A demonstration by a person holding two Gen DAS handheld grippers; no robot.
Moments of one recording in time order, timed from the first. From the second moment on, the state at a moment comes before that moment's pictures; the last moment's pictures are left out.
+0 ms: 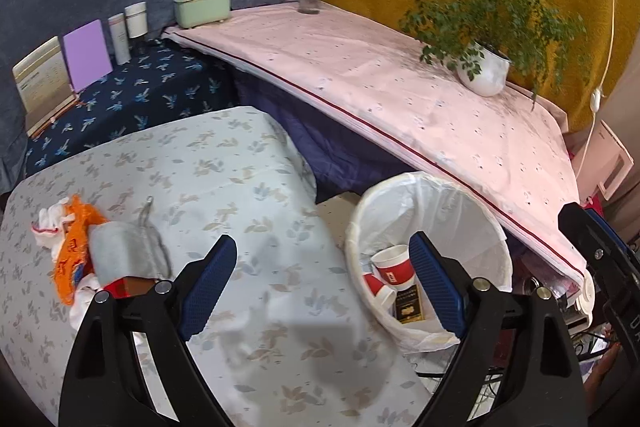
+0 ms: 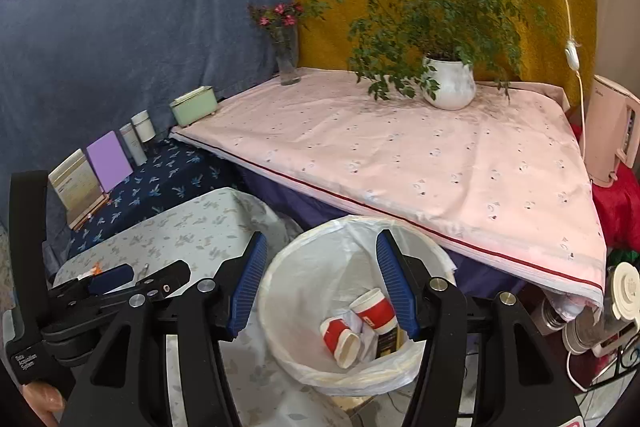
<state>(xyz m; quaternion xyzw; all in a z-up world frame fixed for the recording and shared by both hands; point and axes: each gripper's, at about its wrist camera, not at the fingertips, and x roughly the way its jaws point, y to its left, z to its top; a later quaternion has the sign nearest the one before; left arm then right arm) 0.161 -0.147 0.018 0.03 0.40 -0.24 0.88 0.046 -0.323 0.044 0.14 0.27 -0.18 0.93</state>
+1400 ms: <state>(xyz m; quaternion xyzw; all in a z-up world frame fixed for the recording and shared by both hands) 0.219 0.075 -0.051 0.04 0.44 -0.10 0.89 0.156 -0.120 -0.011 0.11 0.37 -0.01 0.92</state>
